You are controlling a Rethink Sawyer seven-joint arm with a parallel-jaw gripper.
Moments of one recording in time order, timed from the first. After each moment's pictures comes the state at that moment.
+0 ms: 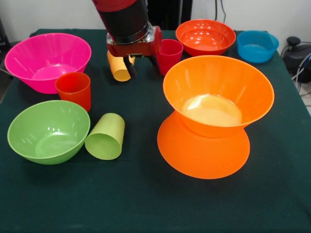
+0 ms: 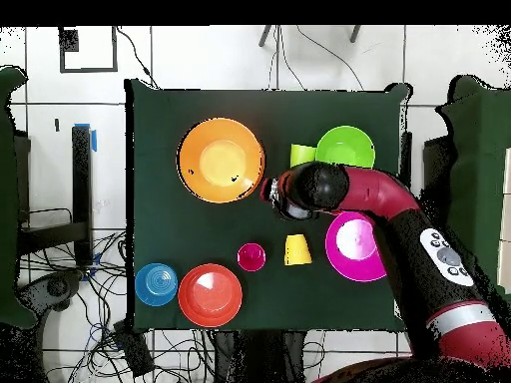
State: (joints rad) arm -0.74 -0.54 0.56 1.59 -0.44 0.83 1.89
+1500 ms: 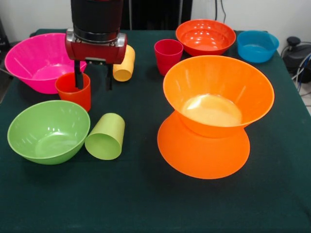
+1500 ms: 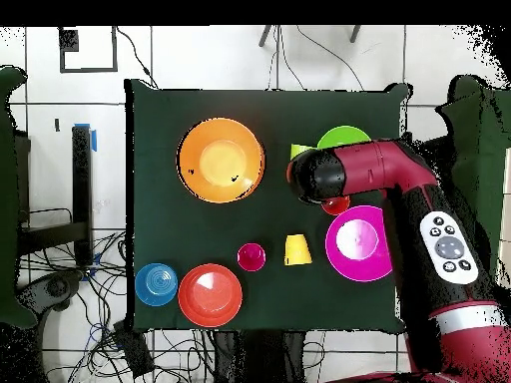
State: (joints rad) arm -0.70 -0.59 0.56 1.46 -0.78 0.83 1.89
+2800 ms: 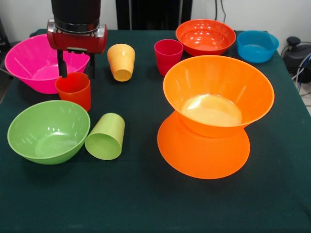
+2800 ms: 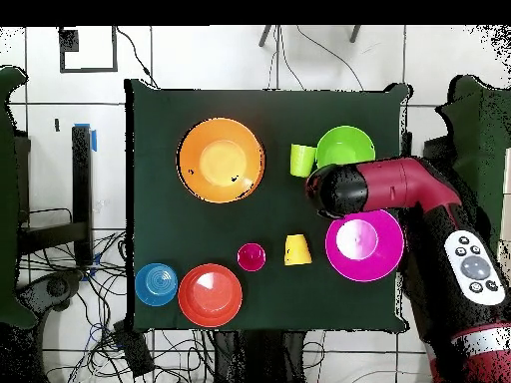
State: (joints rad) arm -0.77 -0.63 0.57 1.53 -0.78 0.83 1.85
